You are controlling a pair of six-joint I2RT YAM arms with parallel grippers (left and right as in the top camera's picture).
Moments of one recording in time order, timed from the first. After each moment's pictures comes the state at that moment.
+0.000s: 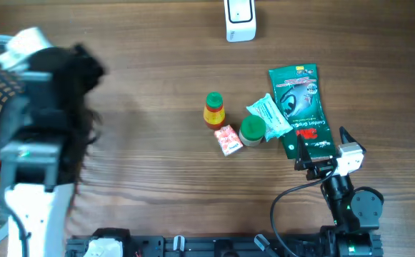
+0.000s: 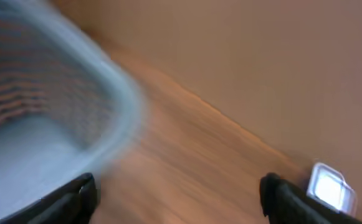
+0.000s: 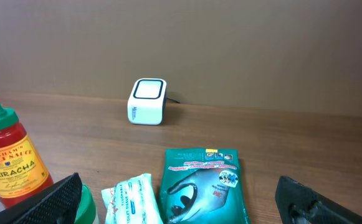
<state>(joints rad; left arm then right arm) -0.06 1.12 1.36 -0.76 -0.44 -0.60 0.00 0.03 0.01 0.01 -0.17 -0.01</state>
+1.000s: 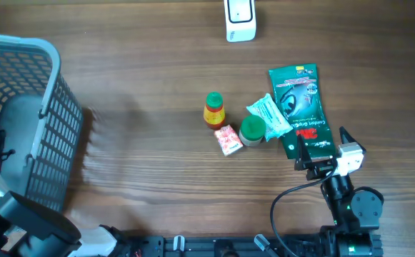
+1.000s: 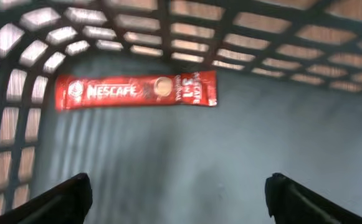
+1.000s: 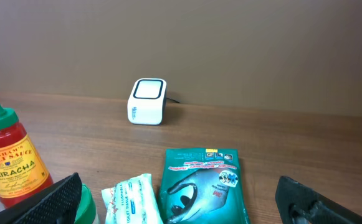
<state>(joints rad) 0.83 1.60 1.26 -0.87 -0.31 -0.68 0.00 0.03 0.01 0.01 -0.17 -0.01</state>
